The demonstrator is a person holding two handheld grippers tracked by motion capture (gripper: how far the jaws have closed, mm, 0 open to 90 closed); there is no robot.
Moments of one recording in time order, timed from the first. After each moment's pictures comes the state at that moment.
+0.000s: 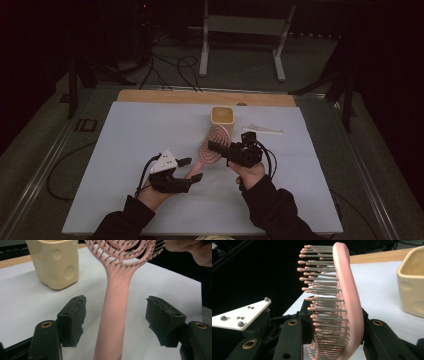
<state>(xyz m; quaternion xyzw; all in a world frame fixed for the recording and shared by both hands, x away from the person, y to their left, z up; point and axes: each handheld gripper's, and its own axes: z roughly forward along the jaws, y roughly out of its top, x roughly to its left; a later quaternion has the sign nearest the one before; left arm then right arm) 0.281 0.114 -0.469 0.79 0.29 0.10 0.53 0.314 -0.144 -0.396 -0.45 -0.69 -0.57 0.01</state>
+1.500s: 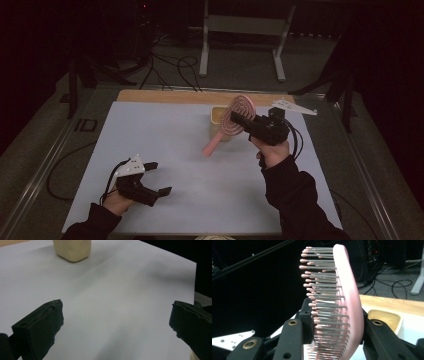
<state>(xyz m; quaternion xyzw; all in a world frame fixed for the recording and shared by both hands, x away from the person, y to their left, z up) 0.265 0.197 -0.476 0.81 0.29 0.07 0.50 0.332 -0.188 -0.329 -0.42 -0.67 -0.61 -0.10</state>
